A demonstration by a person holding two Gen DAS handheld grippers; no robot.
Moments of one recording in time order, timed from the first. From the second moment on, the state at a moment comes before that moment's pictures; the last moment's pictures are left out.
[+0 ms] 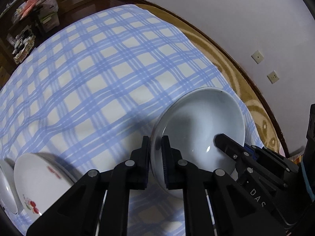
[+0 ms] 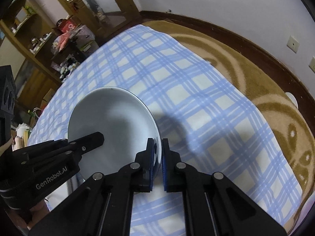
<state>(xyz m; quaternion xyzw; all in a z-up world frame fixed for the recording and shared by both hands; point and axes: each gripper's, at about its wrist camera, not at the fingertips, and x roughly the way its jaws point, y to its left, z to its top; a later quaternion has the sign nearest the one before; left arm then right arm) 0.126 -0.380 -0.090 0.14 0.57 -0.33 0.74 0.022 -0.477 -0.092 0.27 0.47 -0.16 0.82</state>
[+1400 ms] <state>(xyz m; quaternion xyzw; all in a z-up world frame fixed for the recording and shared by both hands) 0.133 -0.088 -0.007 0.03 0.54 -0.18 0.82 0.090 -0.227 -0.012 0.12 0.45 0.06 0.88</state>
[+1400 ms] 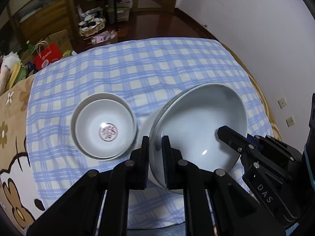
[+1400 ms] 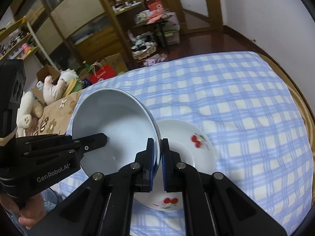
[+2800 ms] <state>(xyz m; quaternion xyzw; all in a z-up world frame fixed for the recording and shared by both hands) 0.205 -0.001 -0.092 -0.01 0.60 -0.07 0.80 0.186 -0.154 -0.099 0.12 0.49 0.15 0.85</state>
